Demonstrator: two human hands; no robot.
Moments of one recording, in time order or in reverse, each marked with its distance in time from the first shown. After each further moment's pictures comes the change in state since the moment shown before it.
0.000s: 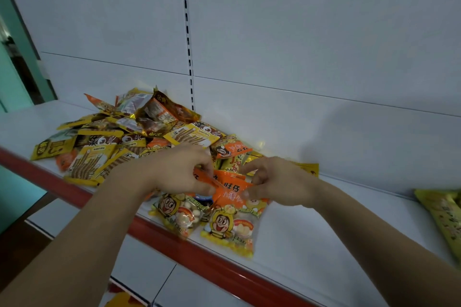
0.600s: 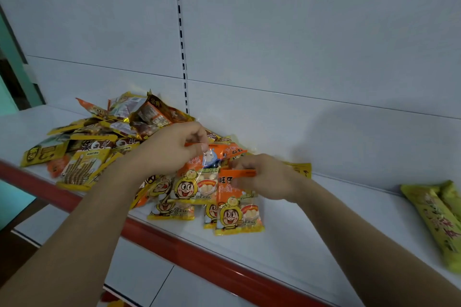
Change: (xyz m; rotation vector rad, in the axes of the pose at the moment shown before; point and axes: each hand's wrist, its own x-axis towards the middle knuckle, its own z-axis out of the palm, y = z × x) left_hand -0.002 0.001 -0.015 -0.416 0.386 -0.001; right_hand 0.003 -0.018 0.006 0.010 0.077 -0.015
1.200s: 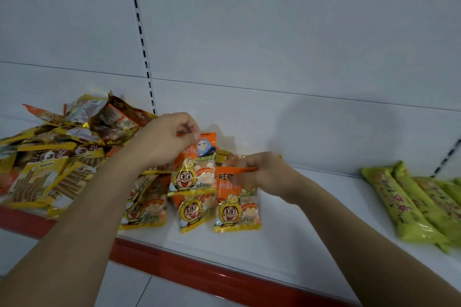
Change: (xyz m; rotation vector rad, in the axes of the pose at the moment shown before) left_hand 0.034 0.023 0.023 -0.038 0.055 -0.032; right_hand -0.030 0.033 -0.015 0.325 0.171 0.143
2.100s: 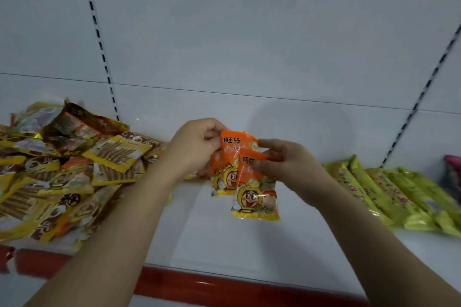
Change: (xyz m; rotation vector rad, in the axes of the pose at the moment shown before) left_hand 0.013 0.065 0.074 -0.388 -0.053 0.088; right_hand -0.063 0.007 -0.061 0.193 0.288 0.023
